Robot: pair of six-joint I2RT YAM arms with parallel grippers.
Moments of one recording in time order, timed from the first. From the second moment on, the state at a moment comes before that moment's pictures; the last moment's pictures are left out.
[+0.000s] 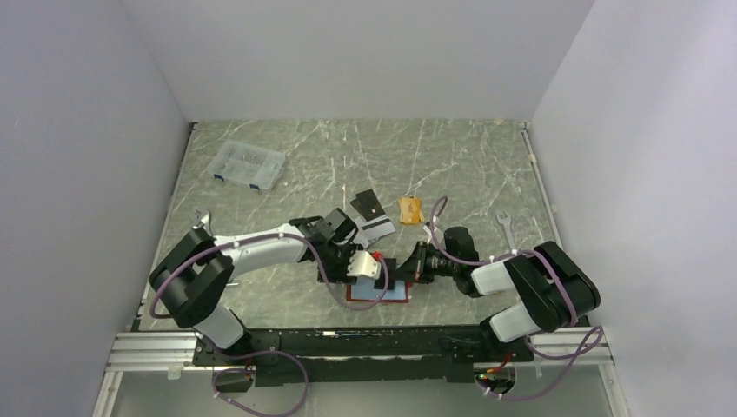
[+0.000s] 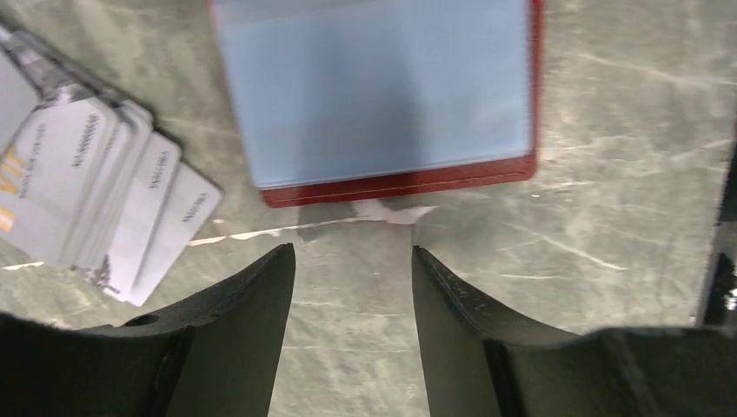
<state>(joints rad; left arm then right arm) -0.82 1.59 0.91 -0.53 0.27 0.90 0.42 1.47 0.21 0.63 -0.70 0.83</state>
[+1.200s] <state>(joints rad) -1.01 1.60 0.88 -0.44 0.22 0.80 0.41 1.39 0.19 0.61 -0.69 0.85</state>
